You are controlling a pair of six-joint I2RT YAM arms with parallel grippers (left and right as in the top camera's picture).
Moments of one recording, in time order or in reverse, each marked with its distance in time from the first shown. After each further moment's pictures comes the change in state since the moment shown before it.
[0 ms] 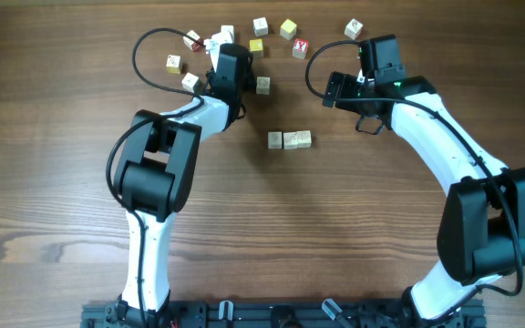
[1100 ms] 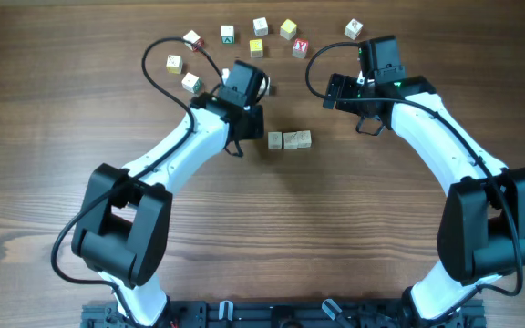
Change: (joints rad) left arm -0.119 -0.425 -0.167 -0.746 0.149 0.071; right arm 0.000 0.000 0.000 -0.018 0.000 0.000
